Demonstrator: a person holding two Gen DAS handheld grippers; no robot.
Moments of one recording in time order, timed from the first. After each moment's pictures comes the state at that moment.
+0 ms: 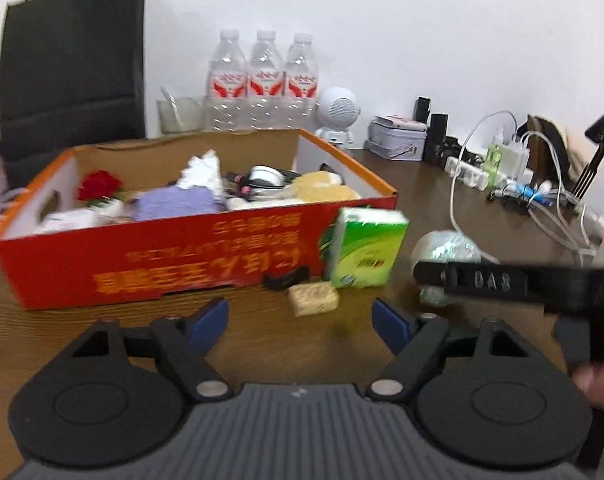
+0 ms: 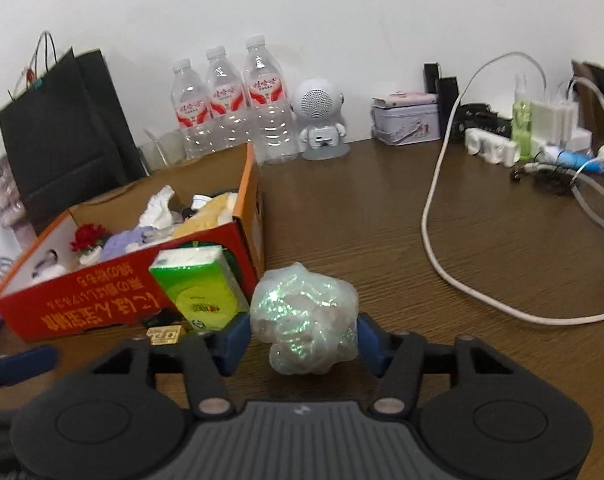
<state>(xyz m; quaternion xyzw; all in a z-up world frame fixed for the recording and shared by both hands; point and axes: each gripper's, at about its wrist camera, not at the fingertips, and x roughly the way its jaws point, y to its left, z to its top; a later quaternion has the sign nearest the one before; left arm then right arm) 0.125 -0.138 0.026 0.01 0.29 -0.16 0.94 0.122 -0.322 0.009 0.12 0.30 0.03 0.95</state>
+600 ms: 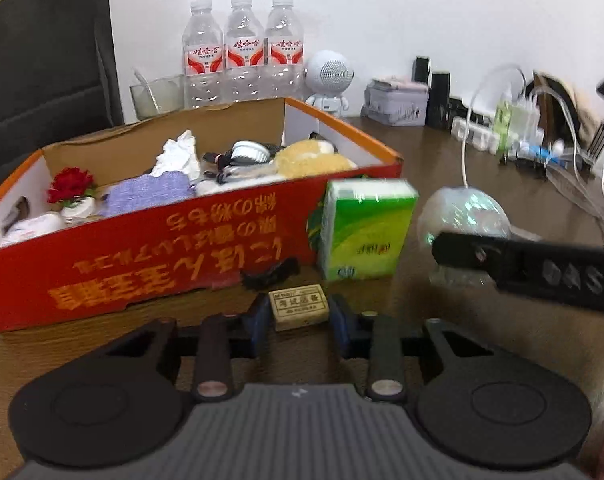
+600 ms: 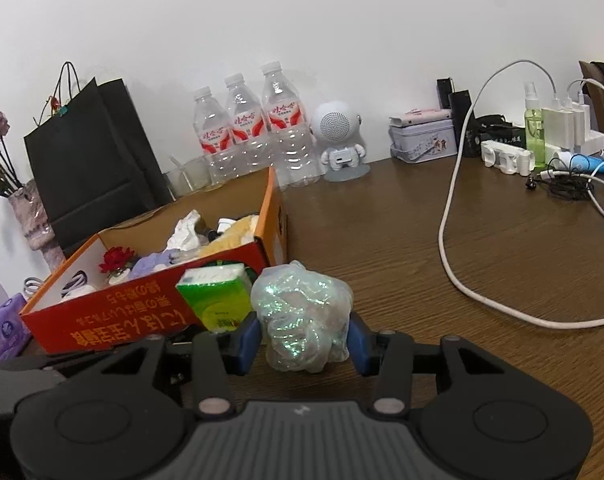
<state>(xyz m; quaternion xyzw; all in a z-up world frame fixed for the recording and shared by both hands) 0.135 -0.162 0.010 0.08 0.32 -0.14 0.93 0.112 -0.324 0.012 0.14 0.27 0.06 0.95</state>
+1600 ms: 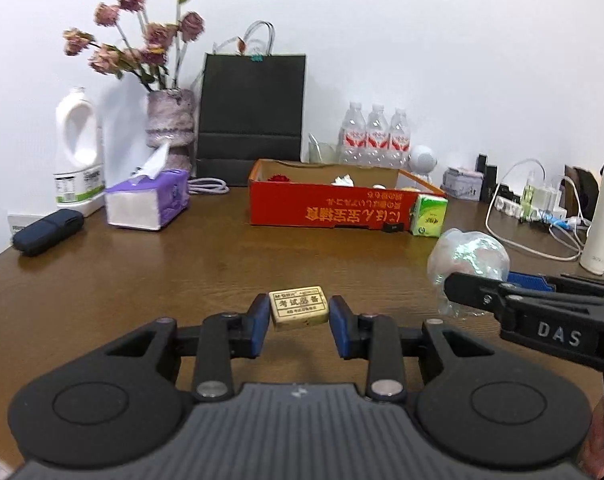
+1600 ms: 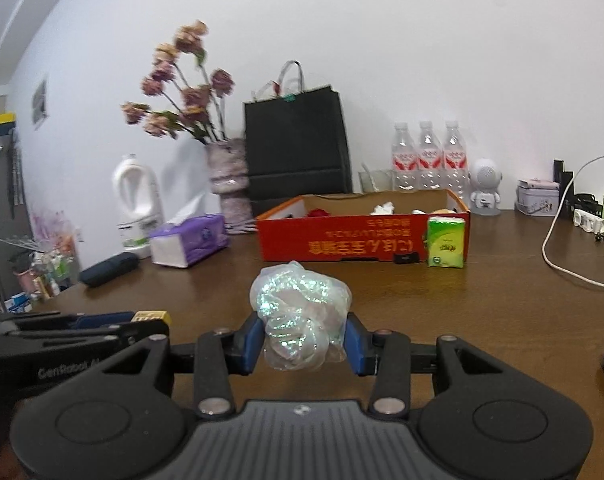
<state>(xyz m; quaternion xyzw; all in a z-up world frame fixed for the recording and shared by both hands) -0.165 -0.020 0.046 -0.03 0.19 0.00 0.98 -0.137 -0.226 0.036 0.03 0.17 0.23 0.96</state>
